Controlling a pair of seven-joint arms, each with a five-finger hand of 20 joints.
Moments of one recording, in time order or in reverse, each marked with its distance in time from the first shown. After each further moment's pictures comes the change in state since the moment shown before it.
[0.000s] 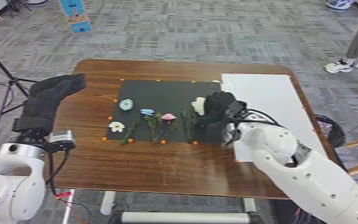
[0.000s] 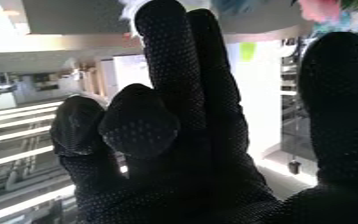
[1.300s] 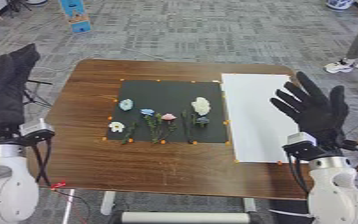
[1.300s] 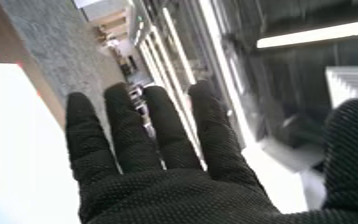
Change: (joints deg) left arm 3.3 -5.0 -5.9 -5.9 -5.5 8.0 8.4; right arm -40.2 -35.8 57.7 -18.6 78.7 -11.4 -8.6
